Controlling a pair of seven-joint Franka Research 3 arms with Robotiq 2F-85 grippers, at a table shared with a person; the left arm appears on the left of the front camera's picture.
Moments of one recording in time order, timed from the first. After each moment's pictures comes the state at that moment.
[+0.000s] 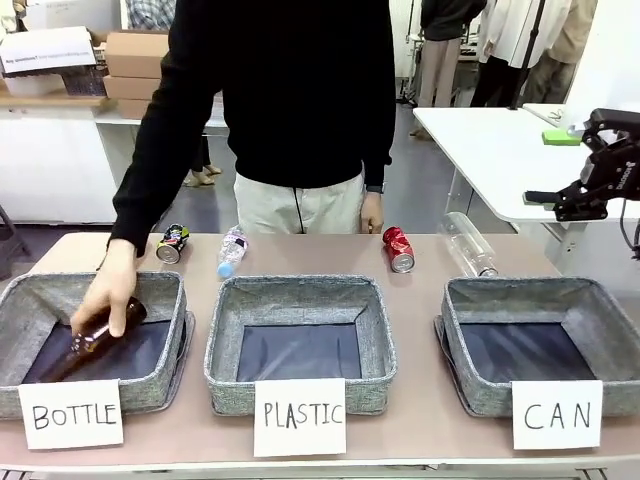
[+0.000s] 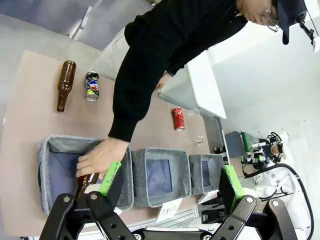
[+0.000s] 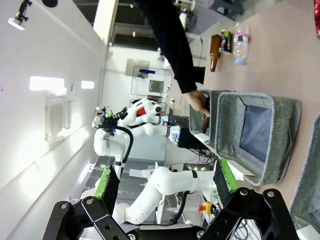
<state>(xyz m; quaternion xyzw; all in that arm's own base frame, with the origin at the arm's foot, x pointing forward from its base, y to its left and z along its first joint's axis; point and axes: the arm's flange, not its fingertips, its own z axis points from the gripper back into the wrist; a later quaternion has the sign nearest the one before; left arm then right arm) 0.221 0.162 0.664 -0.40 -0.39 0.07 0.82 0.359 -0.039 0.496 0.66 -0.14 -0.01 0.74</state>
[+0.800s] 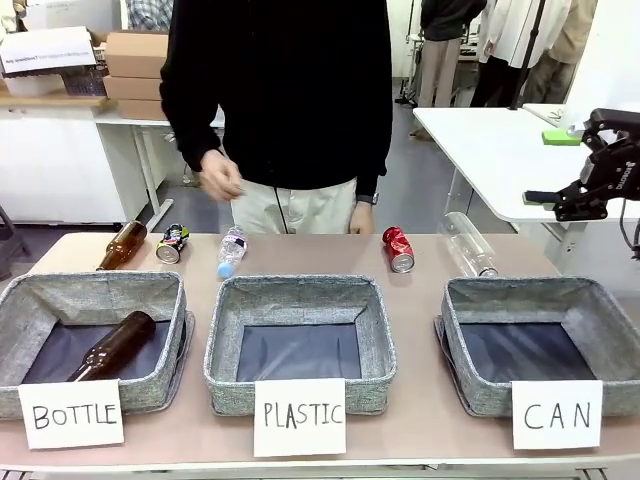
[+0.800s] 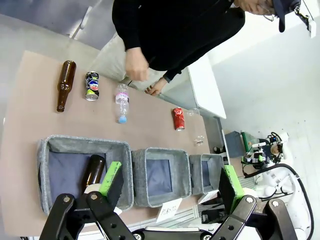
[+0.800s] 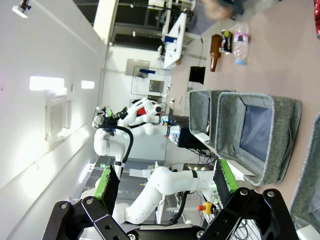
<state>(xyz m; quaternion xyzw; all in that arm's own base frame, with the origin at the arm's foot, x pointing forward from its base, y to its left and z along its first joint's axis) 0.221 0.162 0.664 -0.40 -0.39 0.07 0.82 0.359 -0.039 0.496 0.66 -0.14 -0.01 0.74</state>
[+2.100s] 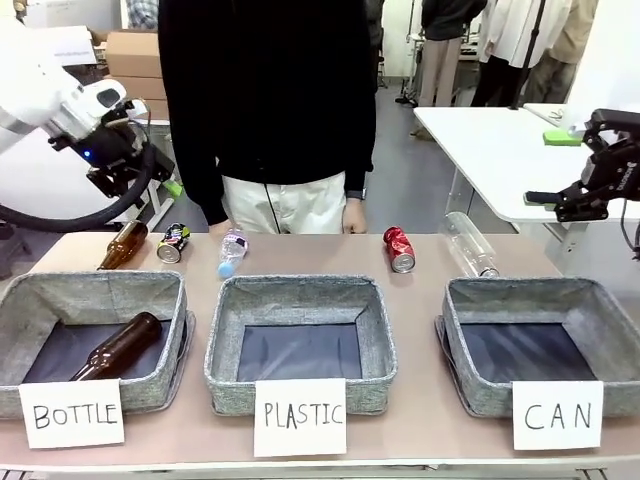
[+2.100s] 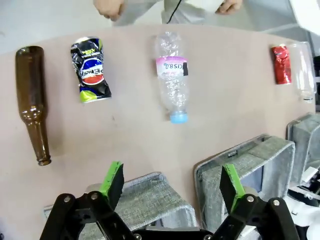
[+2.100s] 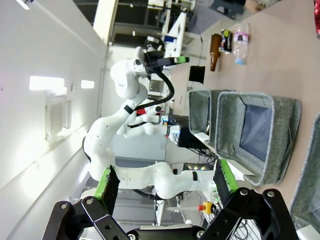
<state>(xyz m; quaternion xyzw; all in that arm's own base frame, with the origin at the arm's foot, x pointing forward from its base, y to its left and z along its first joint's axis) 0.555 -0.052 0.482 -0.22 -0.15 -0.08 0.96 0.359 -0.039 0.496 0.66 -0.14 -0.01 0.74</state>
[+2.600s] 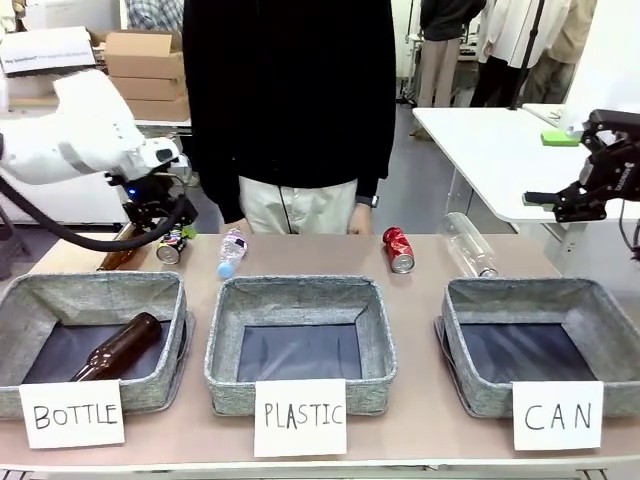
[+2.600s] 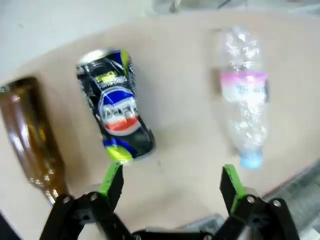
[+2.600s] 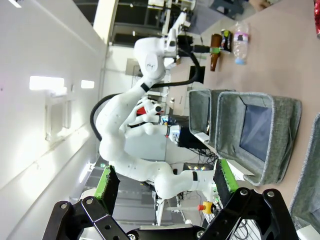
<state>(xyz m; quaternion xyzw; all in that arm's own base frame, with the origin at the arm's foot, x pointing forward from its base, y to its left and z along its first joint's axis) 0.648 -0.074 0.372 -0.10 -0.08 -0.14 0.98 0.359 -0.039 0.496 0.66 -0.14 -0.01 0.74</state>
